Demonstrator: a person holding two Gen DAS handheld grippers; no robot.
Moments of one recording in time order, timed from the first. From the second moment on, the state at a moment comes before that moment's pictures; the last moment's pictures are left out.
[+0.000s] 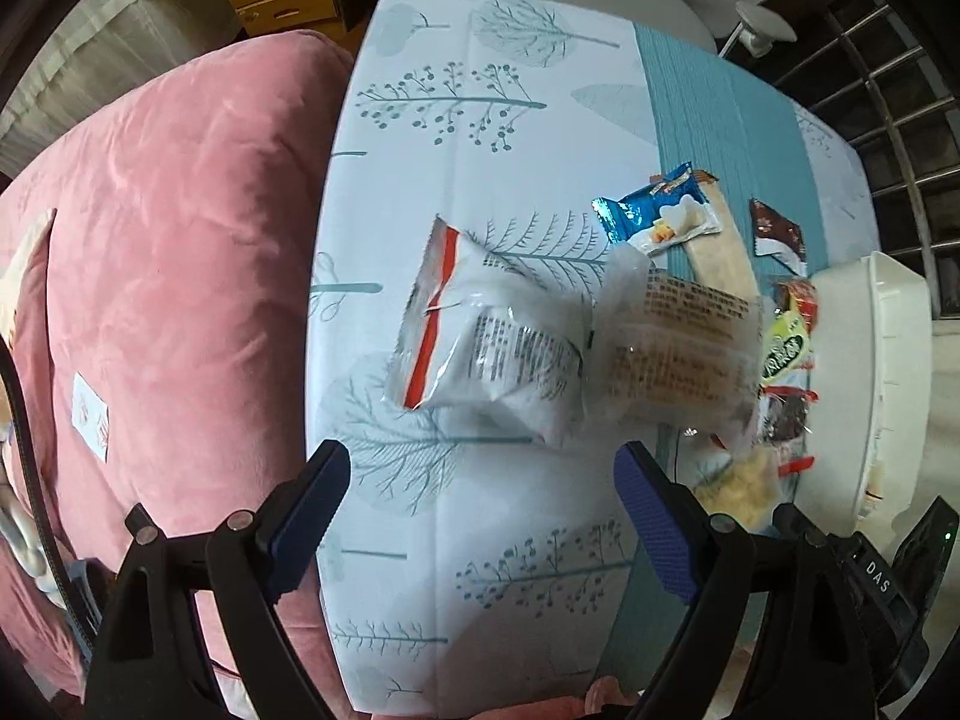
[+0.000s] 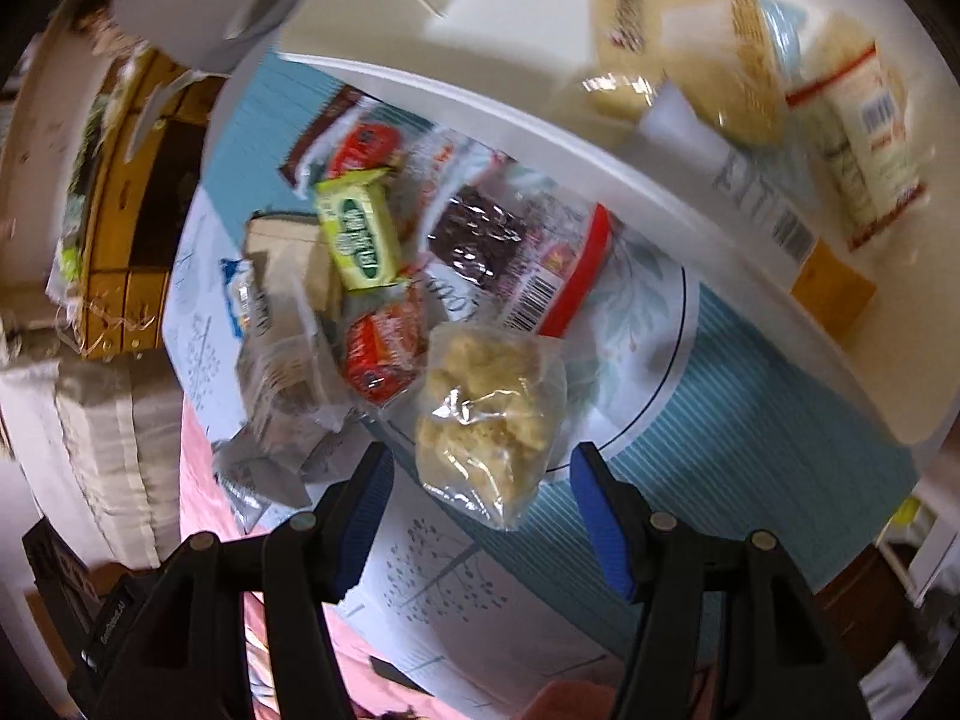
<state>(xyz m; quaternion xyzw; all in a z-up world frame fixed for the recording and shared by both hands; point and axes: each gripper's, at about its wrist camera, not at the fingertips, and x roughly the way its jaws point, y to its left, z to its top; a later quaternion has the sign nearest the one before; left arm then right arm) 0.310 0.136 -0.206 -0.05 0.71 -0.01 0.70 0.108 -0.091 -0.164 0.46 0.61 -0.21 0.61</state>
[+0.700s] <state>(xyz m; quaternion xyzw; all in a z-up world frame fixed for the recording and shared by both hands) 0.363 0.103 -0.273 0.03 0.74 0.00 0.68 0.144 -0.085 -0.216 0.45 0.67 -0.20 0.55</state>
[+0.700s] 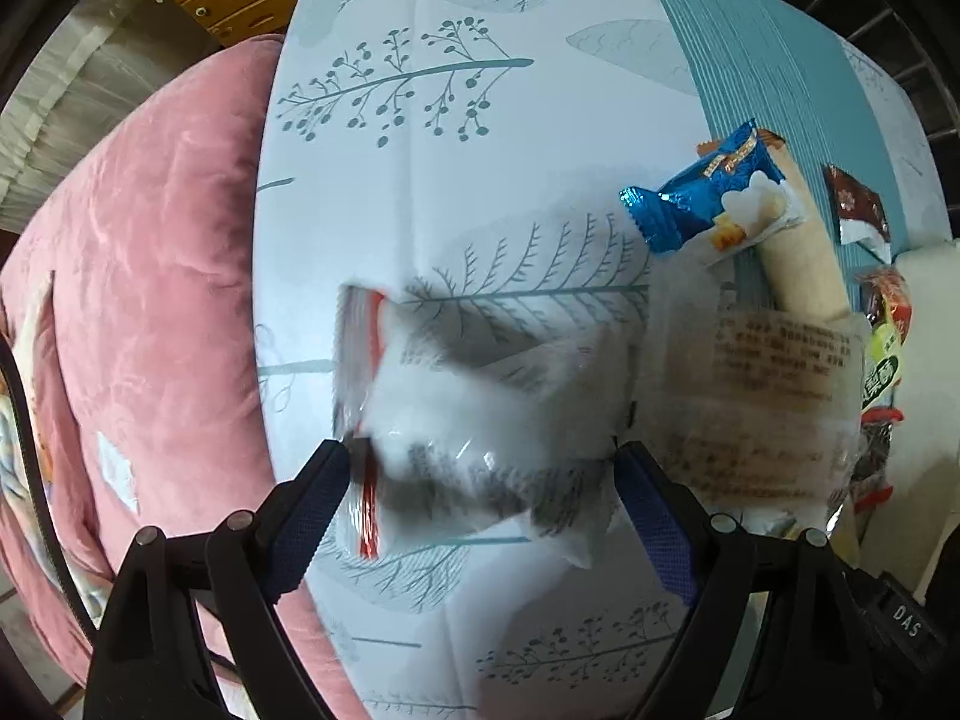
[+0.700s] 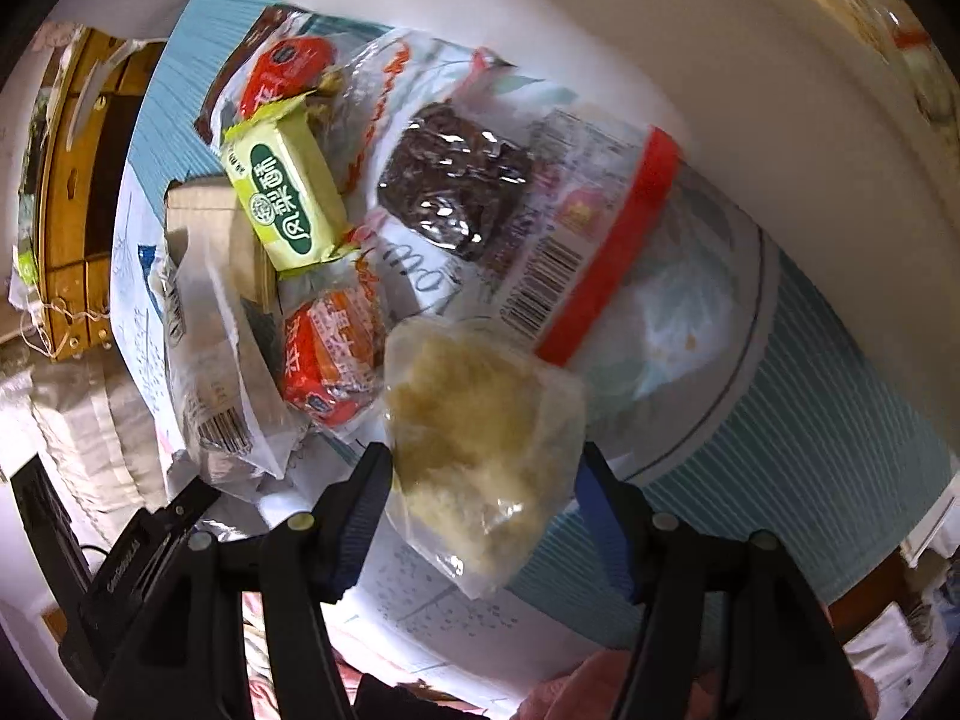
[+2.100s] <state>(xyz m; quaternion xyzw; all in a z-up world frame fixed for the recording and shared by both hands) 0.231 0.114 -0.184 -0.05 0.67 -0.14 0.73 0.074 -0.047 -0.146 0.44 0.64 -0.23 0.58</state>
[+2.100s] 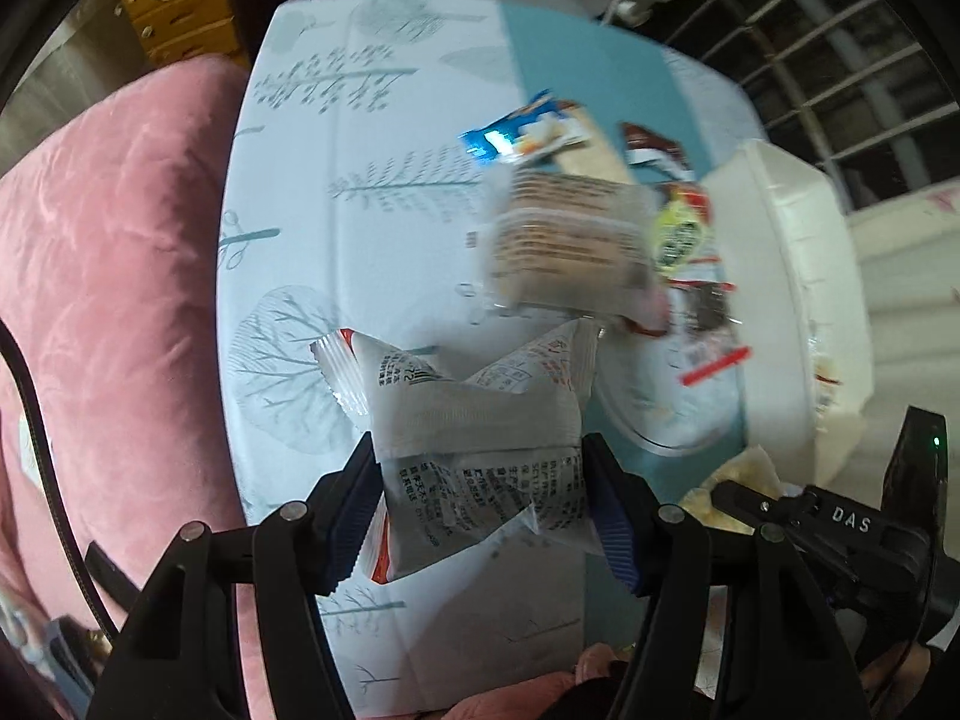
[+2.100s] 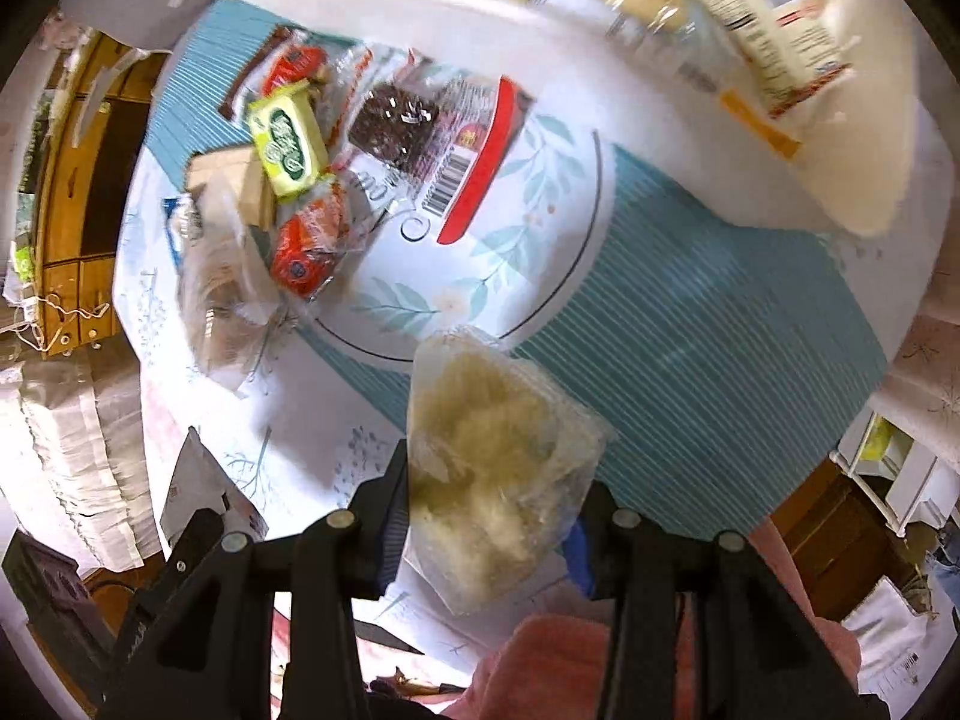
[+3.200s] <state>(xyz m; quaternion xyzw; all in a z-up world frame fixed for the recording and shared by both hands) 0.140 -0.051 -0.097 -0.18 0.50 -0.16 0.83 0.024 -0.213 -0.040 0.33 0.57 -0.06 0.75</state>
